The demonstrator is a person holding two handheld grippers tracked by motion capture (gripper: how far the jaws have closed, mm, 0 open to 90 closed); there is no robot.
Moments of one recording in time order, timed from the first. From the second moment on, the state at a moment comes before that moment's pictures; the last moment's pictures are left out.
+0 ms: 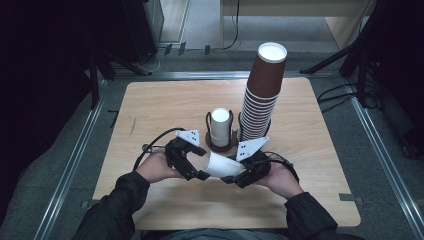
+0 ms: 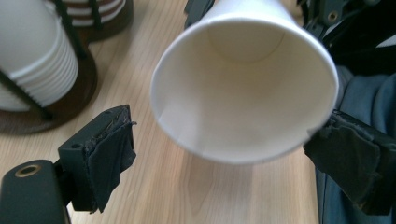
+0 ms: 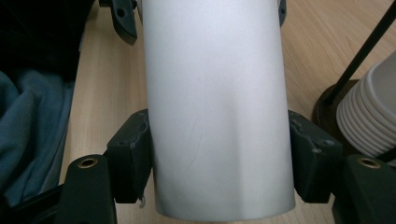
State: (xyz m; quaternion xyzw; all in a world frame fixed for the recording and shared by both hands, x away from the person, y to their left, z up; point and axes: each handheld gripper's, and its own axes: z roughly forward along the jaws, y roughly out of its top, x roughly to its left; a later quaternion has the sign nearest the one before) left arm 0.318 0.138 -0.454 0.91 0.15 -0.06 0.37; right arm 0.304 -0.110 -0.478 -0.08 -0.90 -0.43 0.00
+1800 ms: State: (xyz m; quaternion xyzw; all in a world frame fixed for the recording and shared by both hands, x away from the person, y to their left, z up) left arm 0.326 0.145 -0.444 0.94 0.15 -0.02 0.29; right arm 0.309 -0.108 -0.487 -0.13 -0.91 -0.39 0.01
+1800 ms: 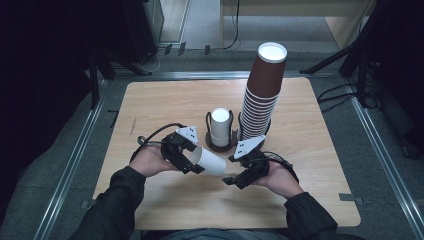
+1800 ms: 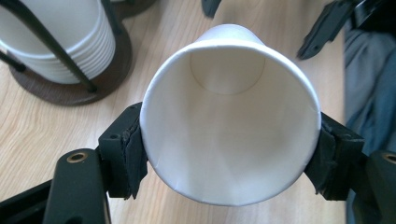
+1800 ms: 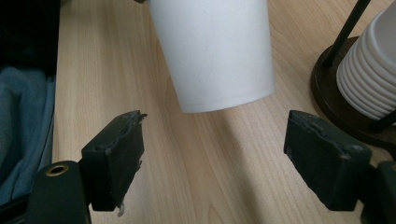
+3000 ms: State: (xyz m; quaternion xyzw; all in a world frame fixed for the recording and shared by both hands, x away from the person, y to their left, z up) left arm 0.313 0.102 -0.452 0.96 0.11 -0.04 0.25; right arm 0.300 -0.080 -0.499 -0.09 -0.93 -0.36 0.01
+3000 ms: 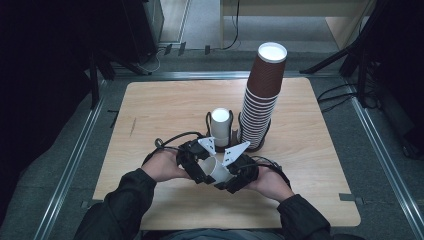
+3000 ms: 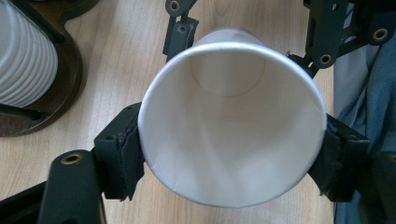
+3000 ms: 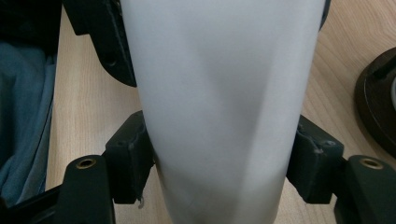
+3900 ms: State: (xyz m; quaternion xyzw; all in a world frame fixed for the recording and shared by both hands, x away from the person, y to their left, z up) left arm 0.321 0.144 -0.450 0.94 0.16 -0.04 0.32; right arm 0.307 -0.100 -0.488 -0.11 -0.92 -0.38 -0.01
